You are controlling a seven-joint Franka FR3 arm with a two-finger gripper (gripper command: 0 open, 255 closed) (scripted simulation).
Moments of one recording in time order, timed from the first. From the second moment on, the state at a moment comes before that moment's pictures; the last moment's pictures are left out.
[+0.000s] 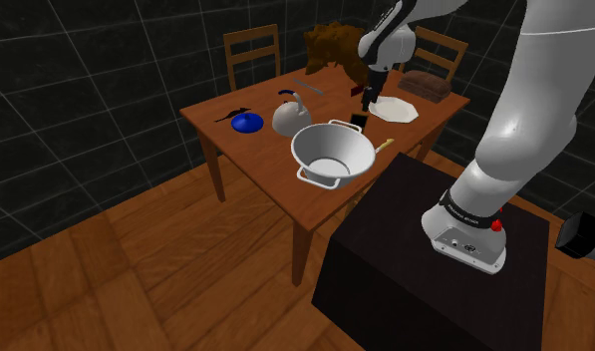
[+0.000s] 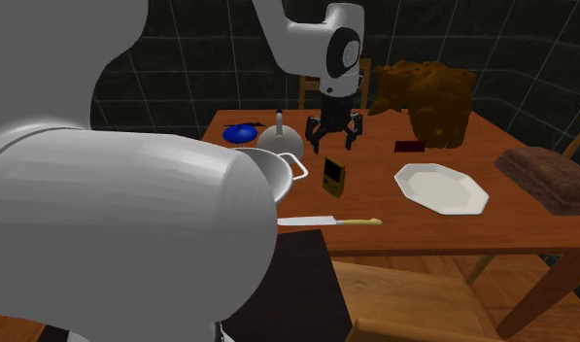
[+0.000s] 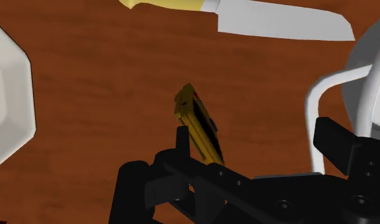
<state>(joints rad) -0.26 0.34 -0.37 -2.17 0.16 2.48 -0.79</state>
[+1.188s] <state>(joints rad) -0.36 0.60 -0.31 -2.01 0.26 2.56 -0.88</state>
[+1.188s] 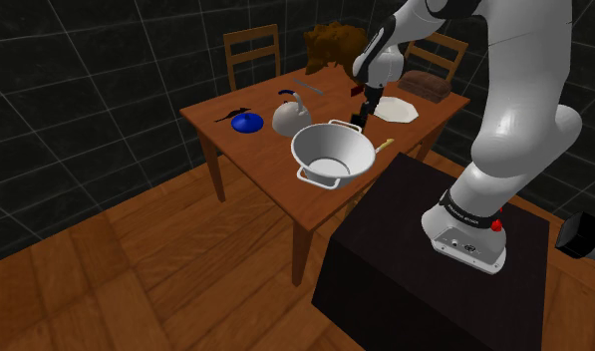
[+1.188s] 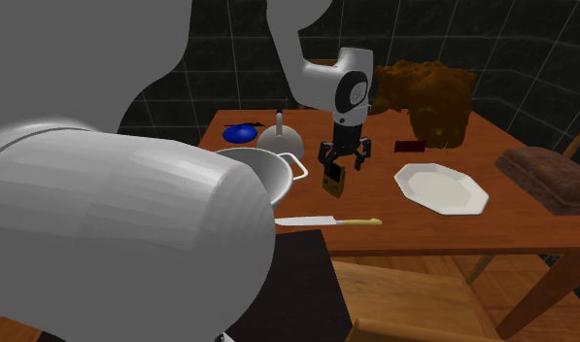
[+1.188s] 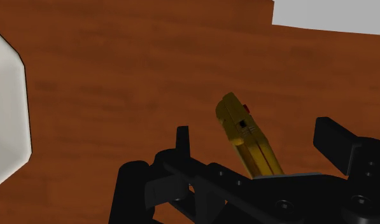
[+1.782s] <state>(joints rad) -0.36 0.60 -0.31 -2.01 0.26 2.56 -0.88</state>
